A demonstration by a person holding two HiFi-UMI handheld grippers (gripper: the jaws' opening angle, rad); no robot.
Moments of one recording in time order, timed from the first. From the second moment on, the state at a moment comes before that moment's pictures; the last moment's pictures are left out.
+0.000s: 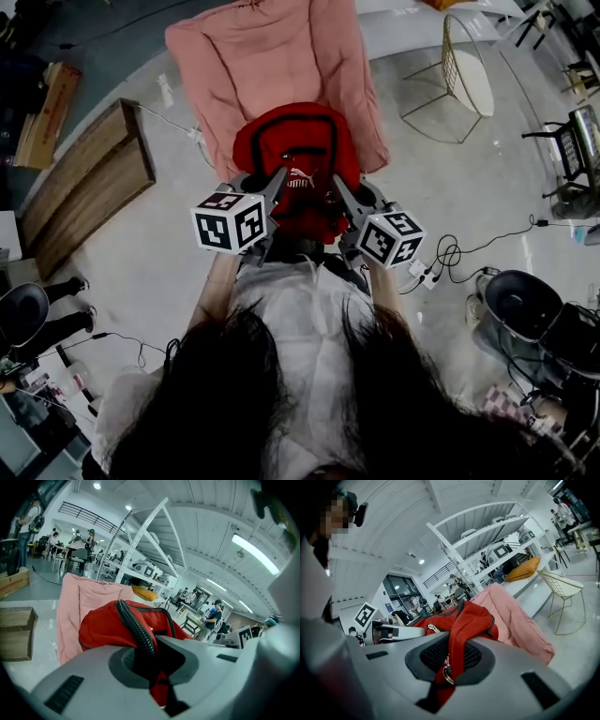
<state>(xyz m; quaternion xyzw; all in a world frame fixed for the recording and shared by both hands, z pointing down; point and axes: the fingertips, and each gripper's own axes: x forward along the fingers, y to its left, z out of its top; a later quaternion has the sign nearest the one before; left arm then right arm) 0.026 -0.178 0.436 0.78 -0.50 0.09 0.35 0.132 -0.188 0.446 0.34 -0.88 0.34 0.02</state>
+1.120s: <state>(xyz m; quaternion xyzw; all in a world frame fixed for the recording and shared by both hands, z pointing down) -0.044 -0.414 0.580 0.74 -0.46 0.19 0.45 0.064 -0.422 0.597 0.37 -0.81 0.44 0.14</state>
